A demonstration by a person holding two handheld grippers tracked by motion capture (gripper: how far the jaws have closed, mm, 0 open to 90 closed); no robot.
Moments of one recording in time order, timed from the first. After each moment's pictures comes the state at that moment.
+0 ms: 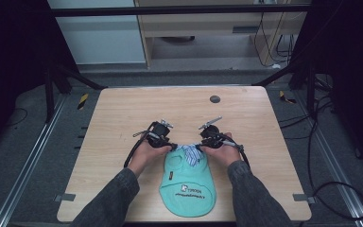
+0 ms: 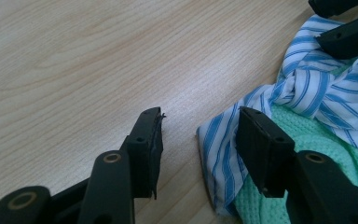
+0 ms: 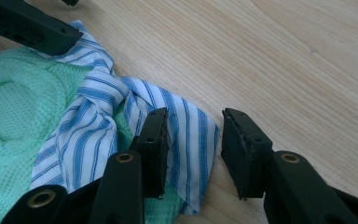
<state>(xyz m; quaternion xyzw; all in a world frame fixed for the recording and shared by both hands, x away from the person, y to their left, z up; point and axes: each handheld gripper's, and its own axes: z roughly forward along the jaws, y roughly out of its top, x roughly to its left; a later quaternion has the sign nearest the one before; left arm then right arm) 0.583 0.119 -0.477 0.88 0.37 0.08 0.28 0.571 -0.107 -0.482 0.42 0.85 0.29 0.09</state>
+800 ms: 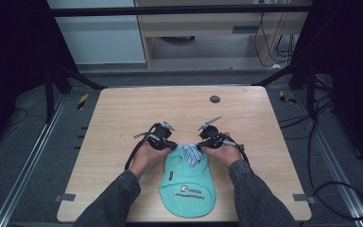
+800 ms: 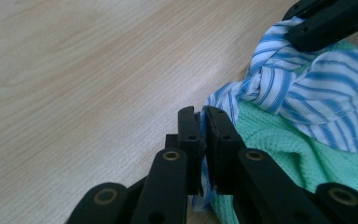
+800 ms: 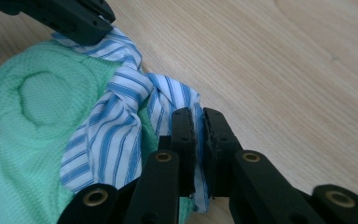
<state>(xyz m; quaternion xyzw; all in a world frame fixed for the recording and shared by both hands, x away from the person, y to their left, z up) 0.574 0.115 -0.471 0.89 0.34 0.07 0.31 0.566 -0.106 -0.473 0.39 0.87 0.30 0.07</state>
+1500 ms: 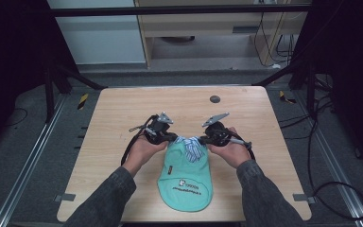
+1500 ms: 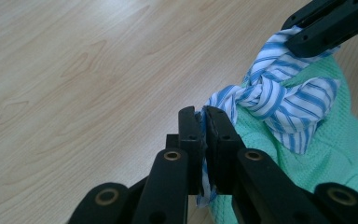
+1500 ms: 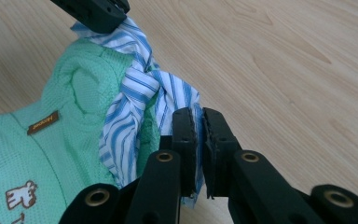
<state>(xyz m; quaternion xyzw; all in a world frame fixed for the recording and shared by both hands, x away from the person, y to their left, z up) 0.566 0.120 -0.424 0.88 0.30 0.11 0.34 0.549 -0.118 -0.432 0.34 0.87 0.34 0.12</state>
